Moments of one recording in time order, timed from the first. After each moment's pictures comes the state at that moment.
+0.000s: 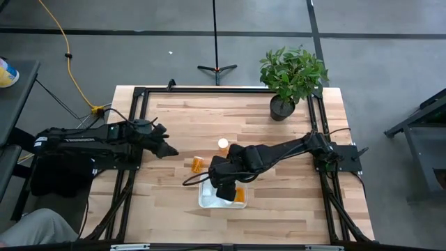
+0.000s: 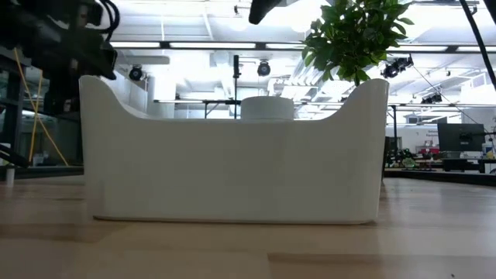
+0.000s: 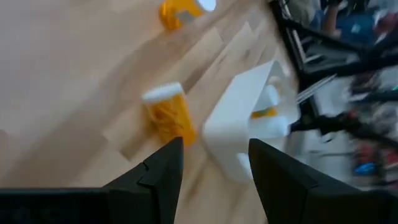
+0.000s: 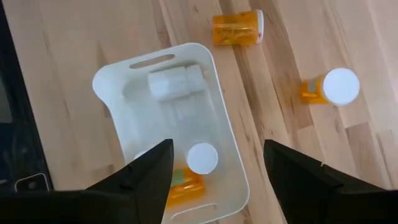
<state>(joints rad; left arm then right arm) 0.12 0.51 0.37 -0.43 0.23 -0.96 0.32 2.17 2.32 -1.37 0.19 0.59</state>
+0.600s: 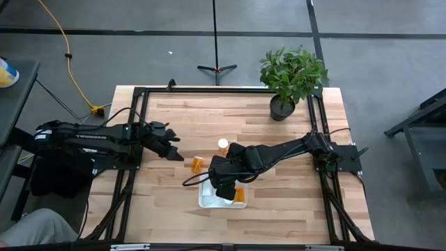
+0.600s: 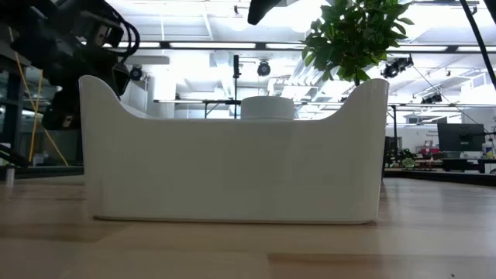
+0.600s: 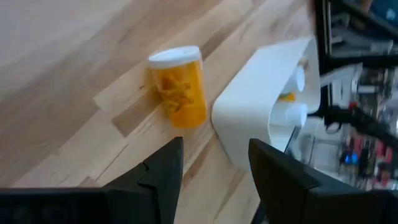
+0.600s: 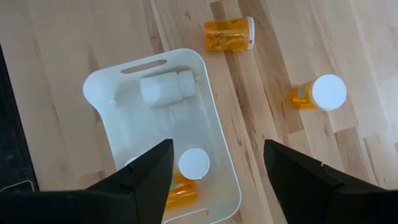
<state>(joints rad) 0.12 0.78 0.37 -0.31 0.34 -1.06 0.32 2.17 2.32 -1.37 0.23 0.58</state>
